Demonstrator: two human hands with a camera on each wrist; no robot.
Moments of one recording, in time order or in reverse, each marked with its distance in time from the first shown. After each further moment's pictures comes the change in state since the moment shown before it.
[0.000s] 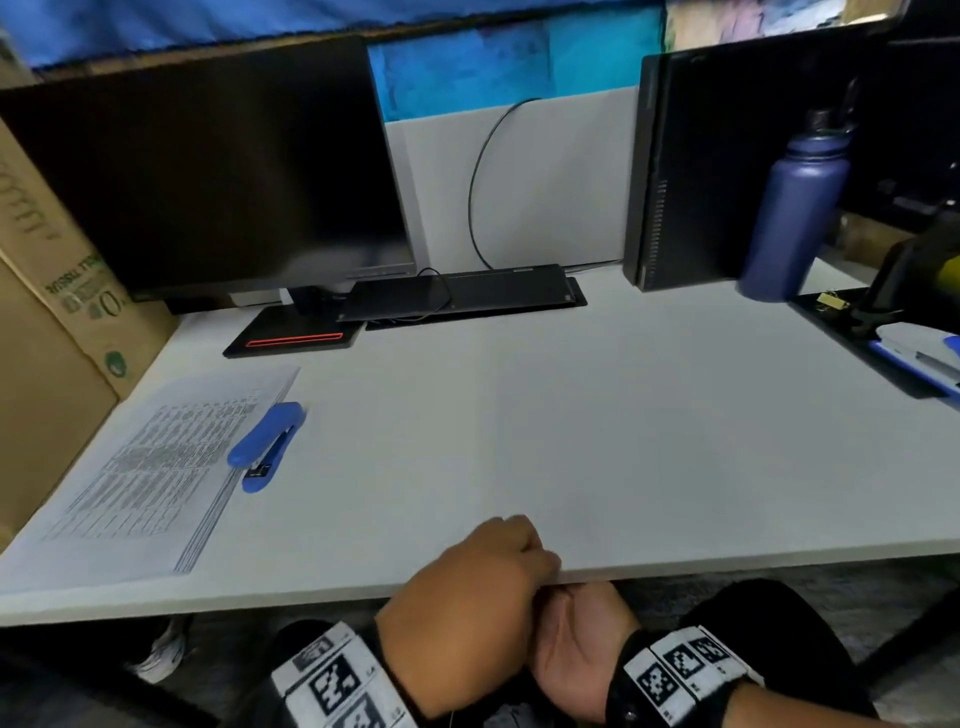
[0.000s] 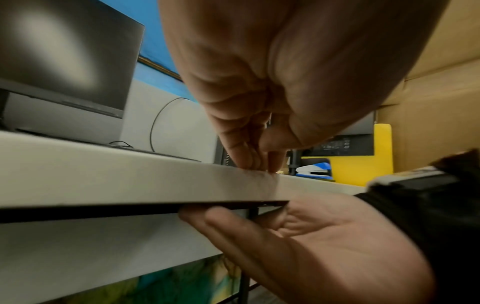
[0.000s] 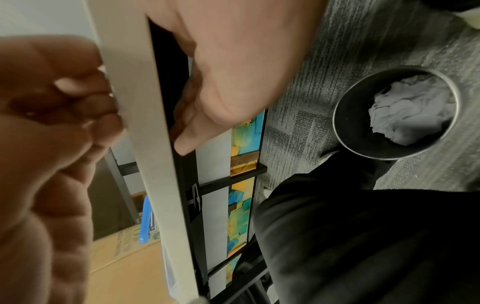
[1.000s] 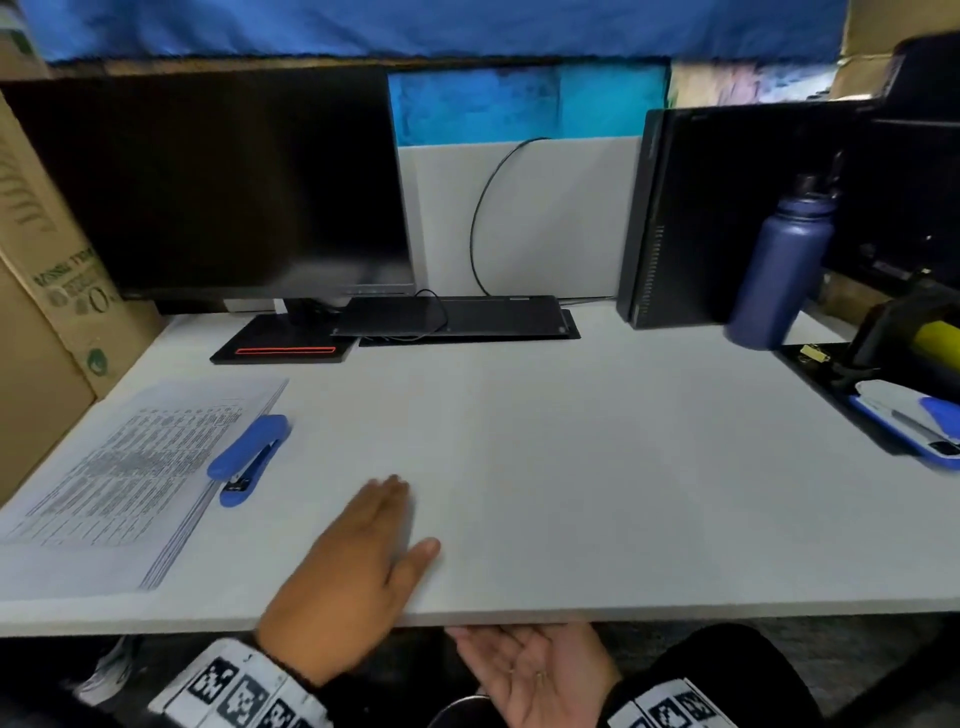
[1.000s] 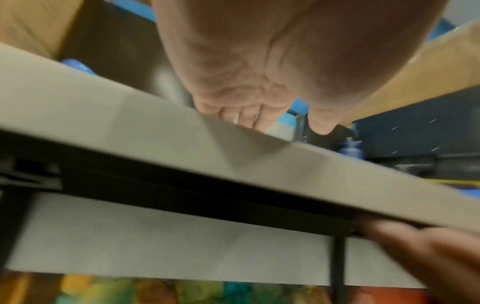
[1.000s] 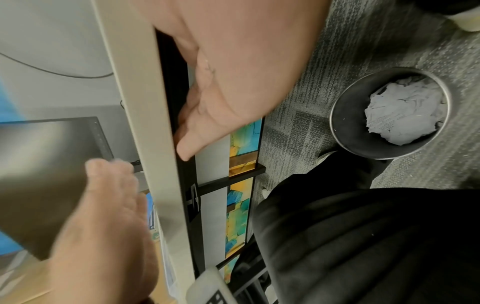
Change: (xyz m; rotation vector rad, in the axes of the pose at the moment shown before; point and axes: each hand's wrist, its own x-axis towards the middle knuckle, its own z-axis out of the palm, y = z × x) left_hand -0.023 -0.080 -0.005 -0.091 0.195 -0.414; right_hand 0.000 -0.009 0.009 -0.149 0.146 0.144
